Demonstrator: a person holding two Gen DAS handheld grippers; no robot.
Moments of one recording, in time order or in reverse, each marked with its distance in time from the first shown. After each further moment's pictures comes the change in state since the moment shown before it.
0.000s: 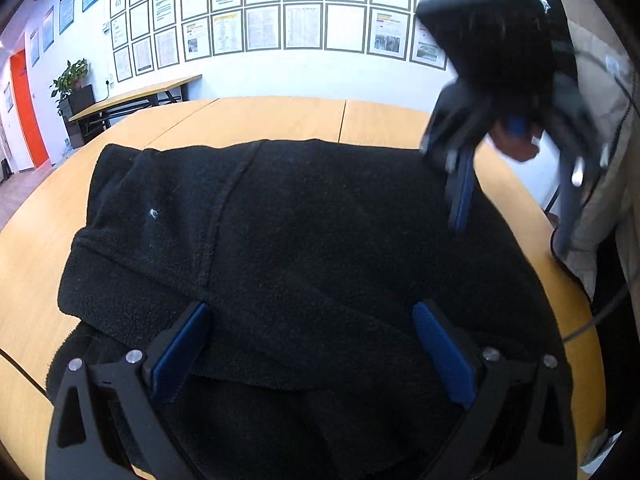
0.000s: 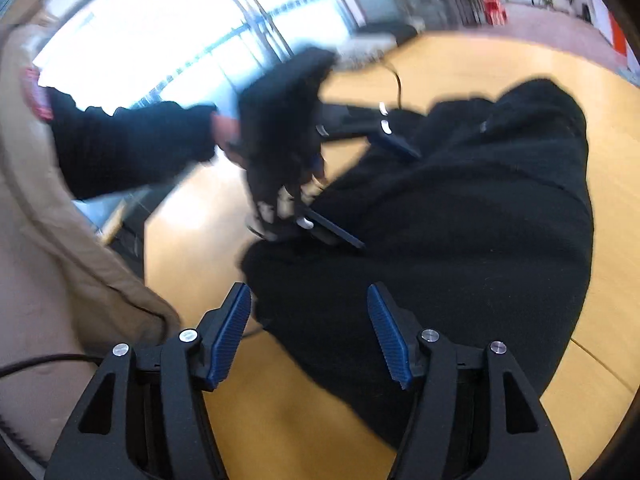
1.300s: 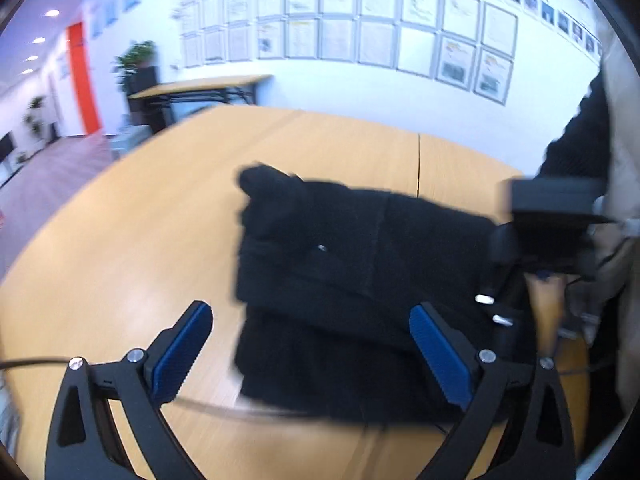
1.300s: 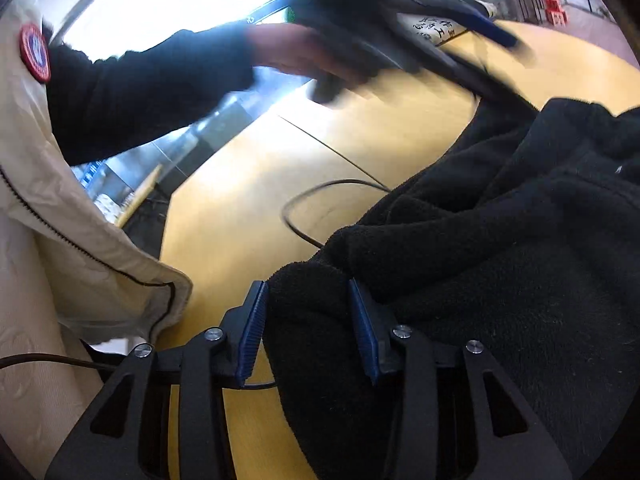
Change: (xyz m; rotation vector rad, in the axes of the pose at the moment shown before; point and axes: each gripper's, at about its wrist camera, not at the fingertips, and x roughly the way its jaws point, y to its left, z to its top) left arm -0.113 0.068 0.032 -0.166 -0.019 0.185; right arm 0.108 -0.003 0.050 -0.096 0.009 0.191
